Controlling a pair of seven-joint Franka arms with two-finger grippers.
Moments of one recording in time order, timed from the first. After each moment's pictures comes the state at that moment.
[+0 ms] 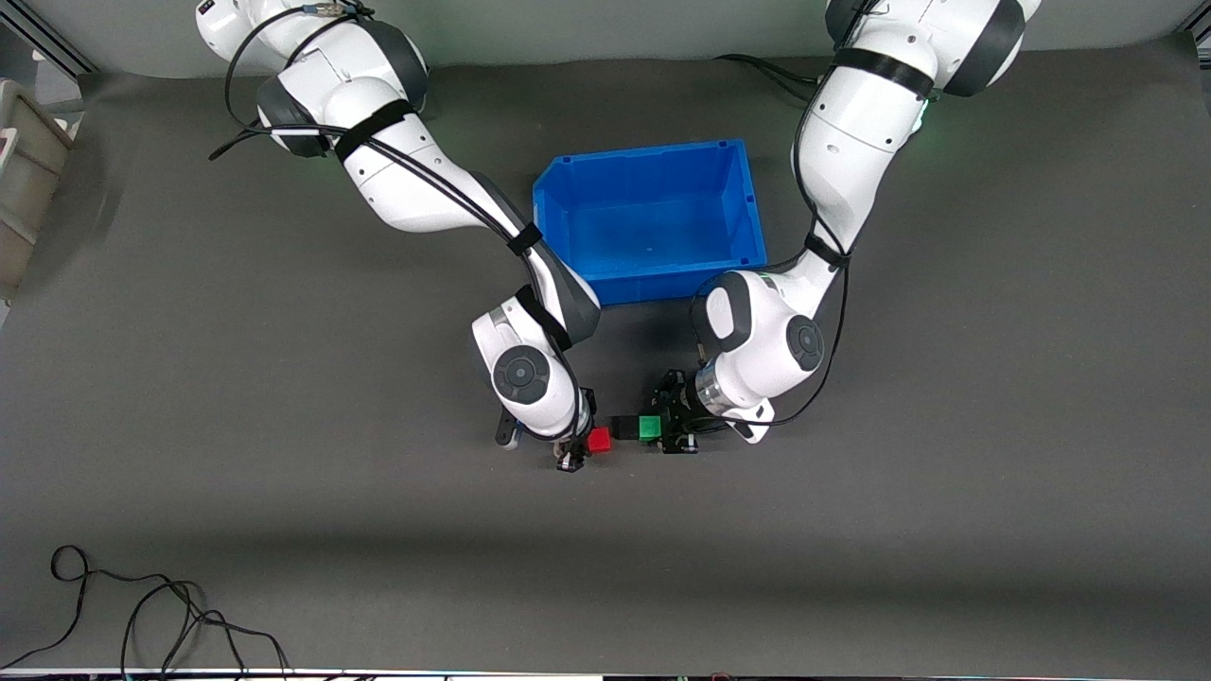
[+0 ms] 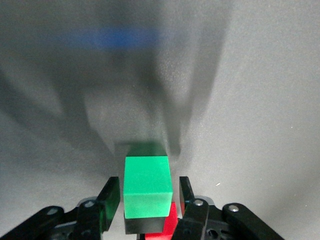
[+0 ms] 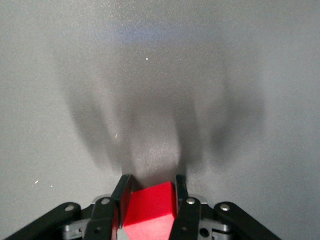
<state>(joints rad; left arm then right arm) -0.53 0.83 -0.07 -1.58 -0.91 2.71 -1.45 0.62 1.07 -0.04 -1.10 0.15 2.28 2.32</state>
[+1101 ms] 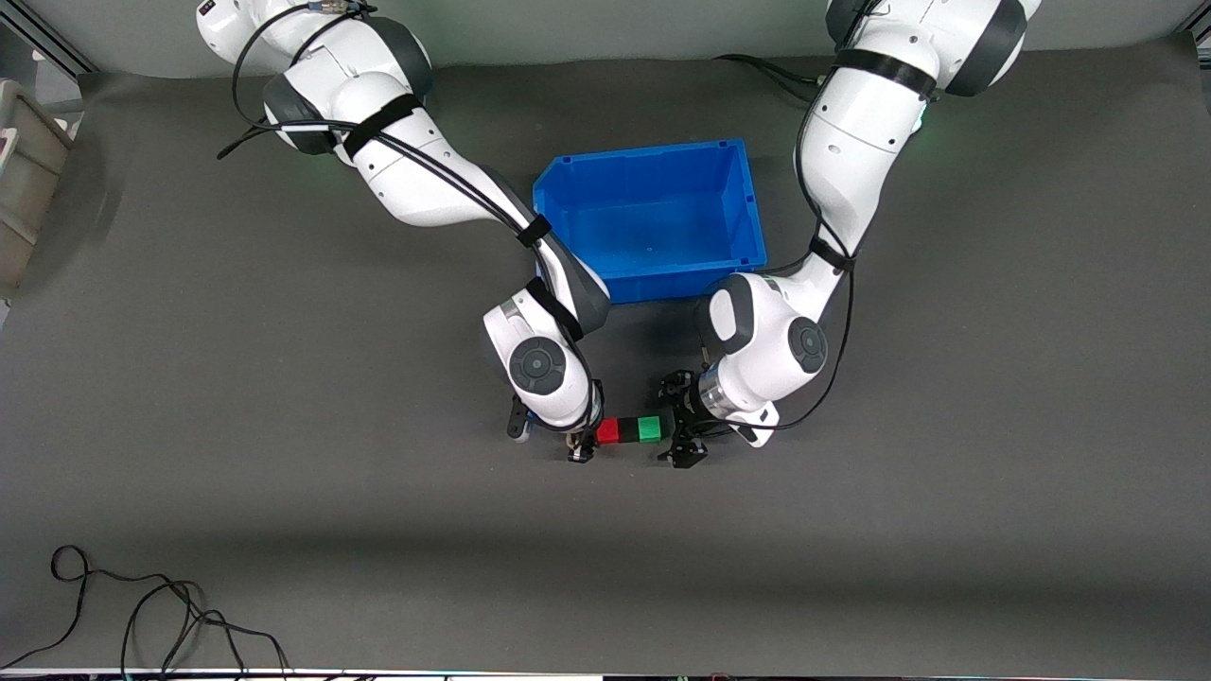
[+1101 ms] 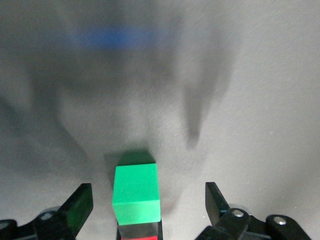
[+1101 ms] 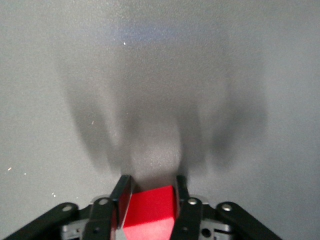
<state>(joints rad) -0.53 0.83 -0.05 -1.57 -0.85 2.70 -1.46 0.64 1.07 -0.04 -1.10 0.14 2.26 2.32</state>
